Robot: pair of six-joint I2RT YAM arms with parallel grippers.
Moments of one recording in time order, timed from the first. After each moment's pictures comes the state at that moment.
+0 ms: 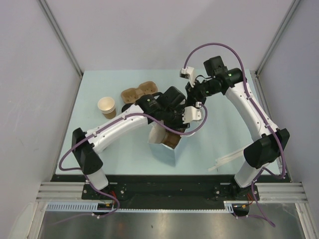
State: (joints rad) left arm -0.94 1.71 1.70 -0.95 0.14 0.58; right arm 0.40 1.69 1.85 -1.16 -0.71 -0.48
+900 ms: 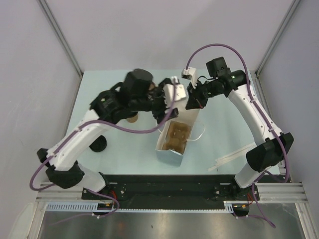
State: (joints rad) left arm -0.91 1.48 1.86 -0.93 0.23 0.49; right arm 0.40 1.65 1.82 -1.15 -0.71 -0.49
